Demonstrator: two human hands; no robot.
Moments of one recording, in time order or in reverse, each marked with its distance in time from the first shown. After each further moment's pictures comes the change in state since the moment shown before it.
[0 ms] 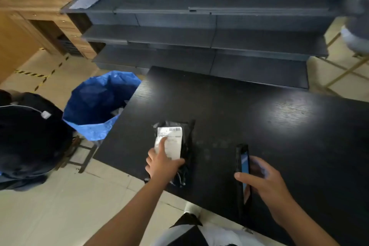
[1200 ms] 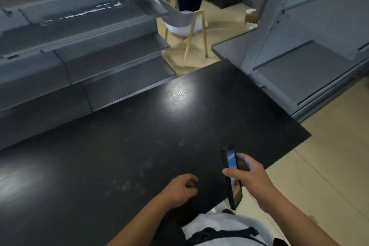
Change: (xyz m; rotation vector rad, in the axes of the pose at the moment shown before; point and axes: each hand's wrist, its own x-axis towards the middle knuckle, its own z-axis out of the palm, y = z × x) left_hand -0.041 0.108 0.117 0.468 -1.120 0.888; right_hand -0.083 0.065 -0.042 0.194 0.759 0.097
